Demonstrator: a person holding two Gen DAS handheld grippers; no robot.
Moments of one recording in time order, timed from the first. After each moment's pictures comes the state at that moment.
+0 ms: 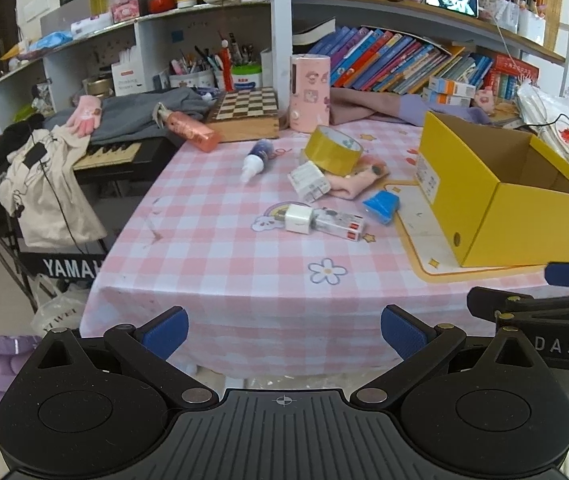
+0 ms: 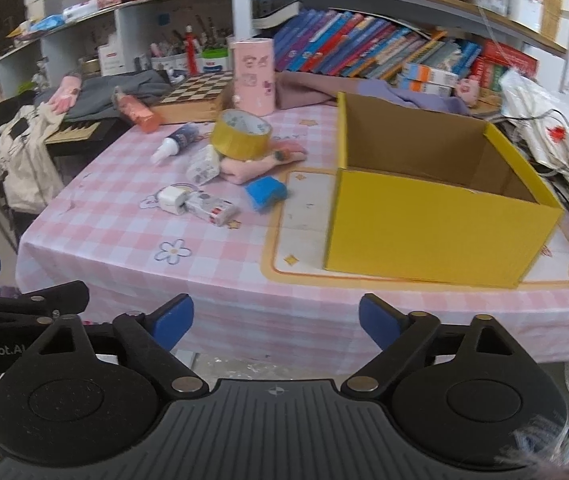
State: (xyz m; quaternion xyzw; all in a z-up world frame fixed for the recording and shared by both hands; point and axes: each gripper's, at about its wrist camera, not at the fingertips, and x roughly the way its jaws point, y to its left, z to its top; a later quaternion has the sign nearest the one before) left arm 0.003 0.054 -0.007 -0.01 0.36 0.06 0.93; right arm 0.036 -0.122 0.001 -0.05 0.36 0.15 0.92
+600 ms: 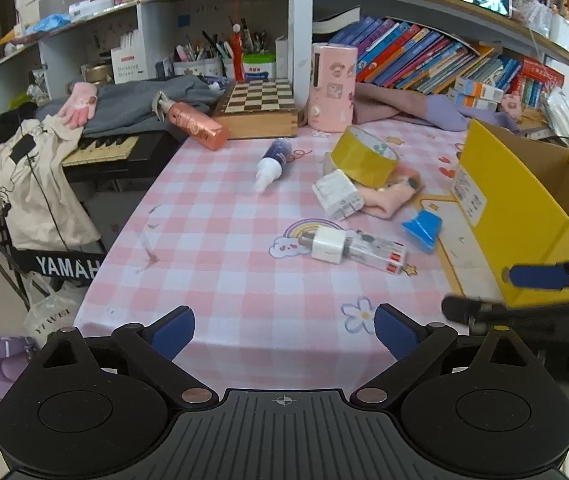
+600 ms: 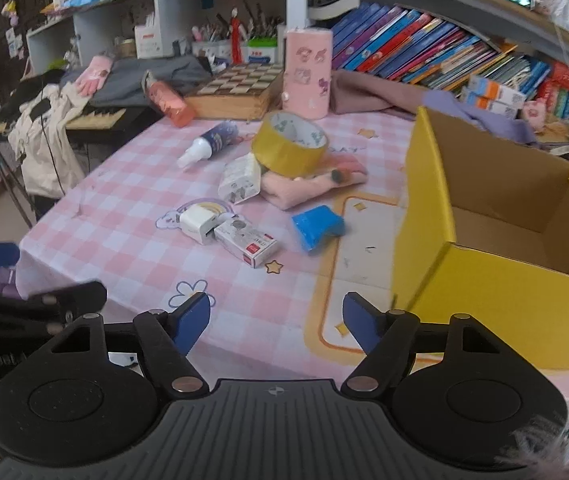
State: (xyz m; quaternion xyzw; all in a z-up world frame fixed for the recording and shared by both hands) left arm 0.077 0.091 -0.027 -0.03 0.37 0.06 0.92; right arm 0.117 -0.073 -0.024 -0.08 0.37 0.21 0.90
